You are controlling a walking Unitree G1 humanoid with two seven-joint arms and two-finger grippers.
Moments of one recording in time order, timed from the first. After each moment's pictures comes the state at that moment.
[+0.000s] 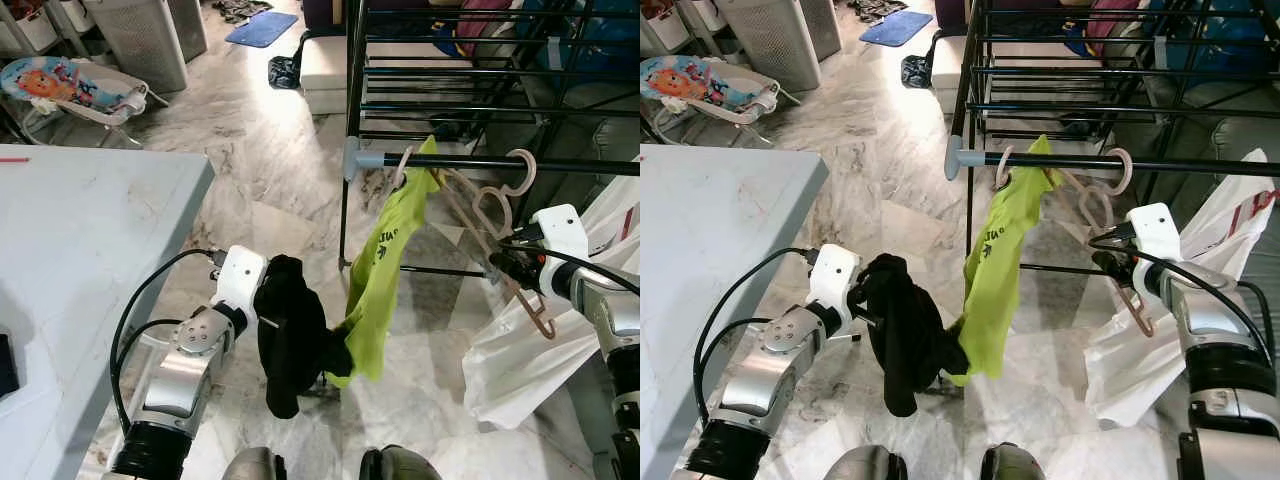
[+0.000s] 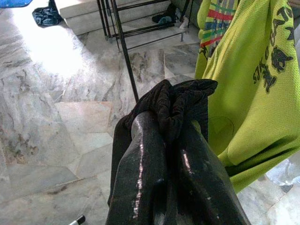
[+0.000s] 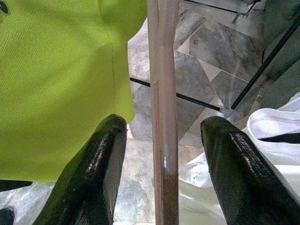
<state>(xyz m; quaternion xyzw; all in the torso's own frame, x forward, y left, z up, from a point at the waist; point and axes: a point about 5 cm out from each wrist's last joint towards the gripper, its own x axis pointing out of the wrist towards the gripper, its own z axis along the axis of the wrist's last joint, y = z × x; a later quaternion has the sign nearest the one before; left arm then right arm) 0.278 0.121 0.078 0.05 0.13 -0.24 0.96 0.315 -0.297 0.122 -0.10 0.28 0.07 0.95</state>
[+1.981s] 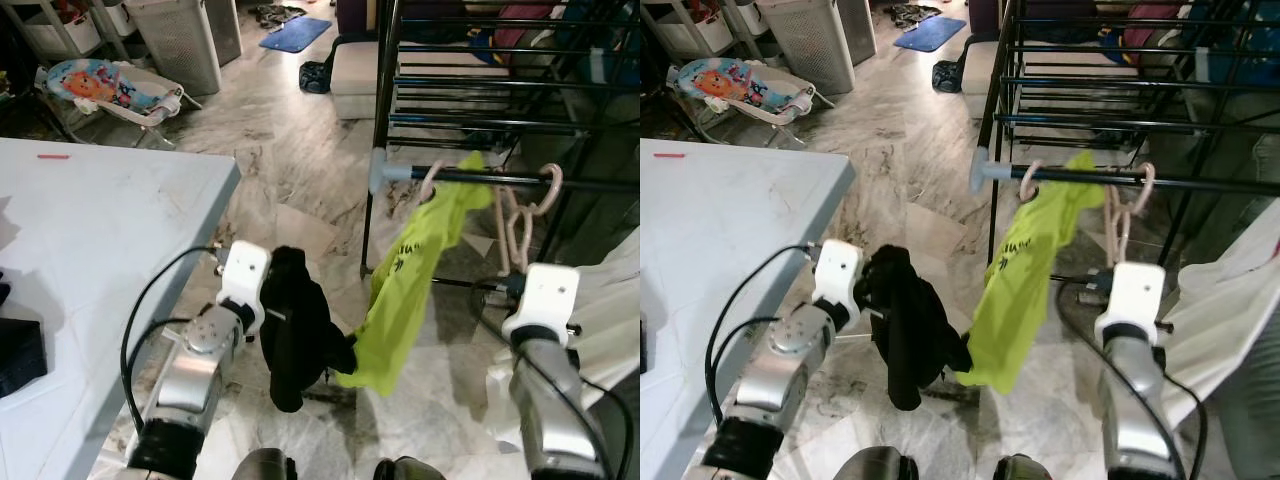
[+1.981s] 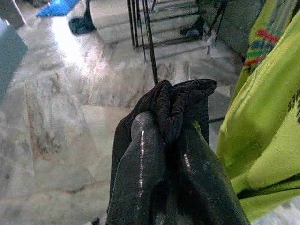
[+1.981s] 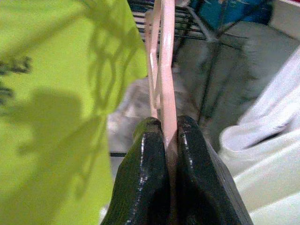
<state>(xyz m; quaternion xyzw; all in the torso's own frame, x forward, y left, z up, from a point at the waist) 0.281 0.113 0.075 0.04 0.11 -0.21 0.97 0.244 -0.236 0.080 -0.09 0.08 -0.17 0.98</state>
